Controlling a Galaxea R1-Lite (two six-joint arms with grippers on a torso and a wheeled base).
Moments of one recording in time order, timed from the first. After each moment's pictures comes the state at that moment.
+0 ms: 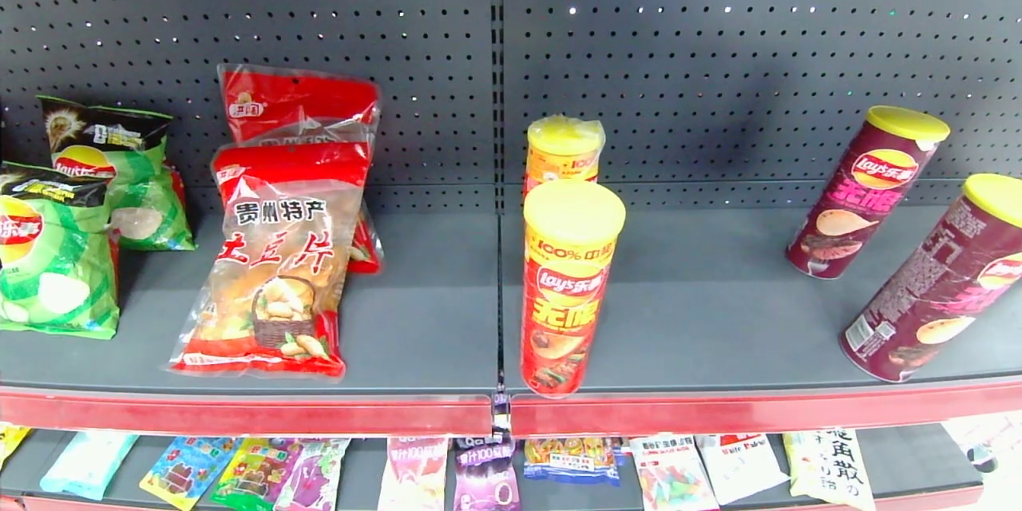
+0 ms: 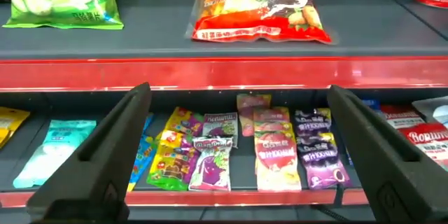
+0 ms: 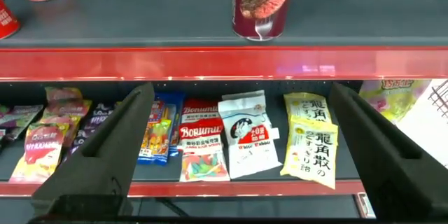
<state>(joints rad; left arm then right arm) 0.00 0.00 0.00 0.00 -0.01 0.00 0.00 0.00 0.00 0.00 0.00 -0.01</state>
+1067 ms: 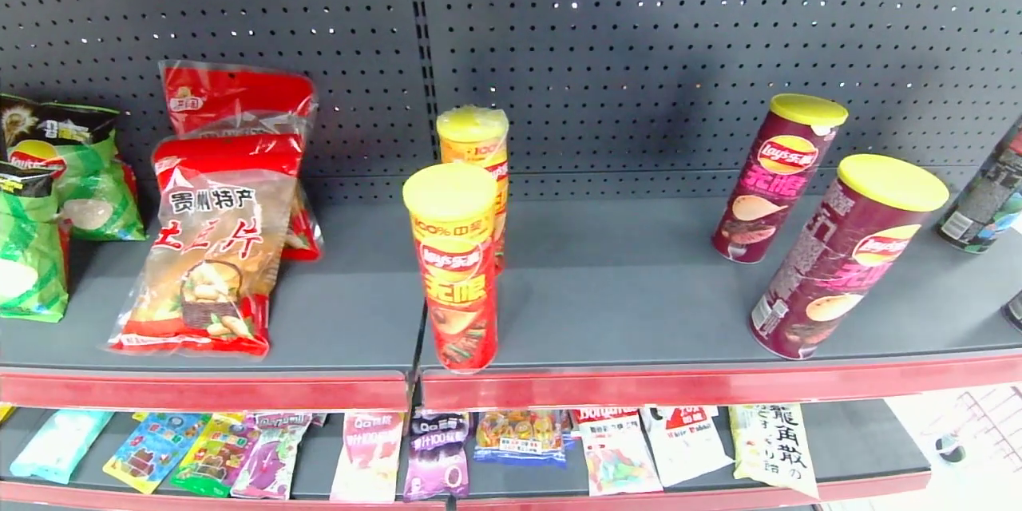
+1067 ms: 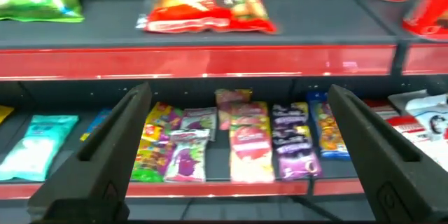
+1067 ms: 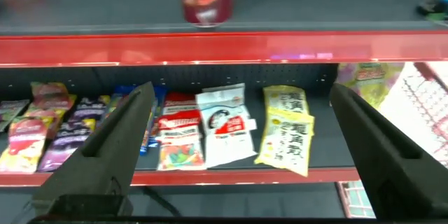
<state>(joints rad) 0.00 0.00 0.00 0.00 -0.01 0.00 0.00 0.00 0.00 0.00 0.00 0.00</state>
